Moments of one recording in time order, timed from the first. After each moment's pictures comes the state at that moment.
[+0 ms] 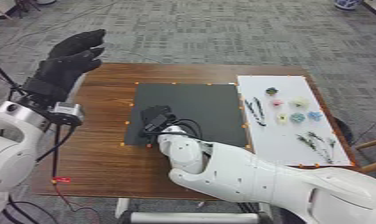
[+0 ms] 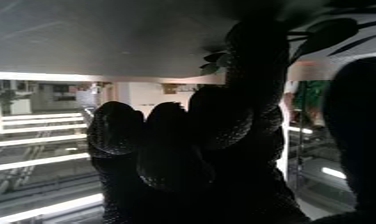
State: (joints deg) left arm 106.7 -41.9 -101.3 -122.4 51.3 -0.6 -0.8; right arm -43.0 -77.0 4.9 -80.5 -126.2 2.3 38.7
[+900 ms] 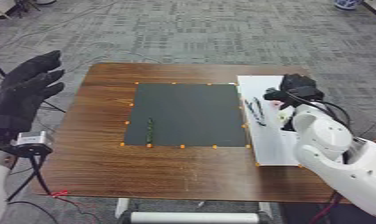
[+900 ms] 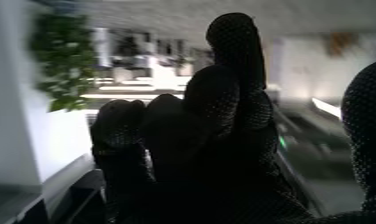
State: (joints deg) left arm 129.5 -50.7 -118.3 -130.5 51.5 3.4 2.0; right arm -69.2 -31.3 46.5 -106.6 -123.9 3.4 45.7
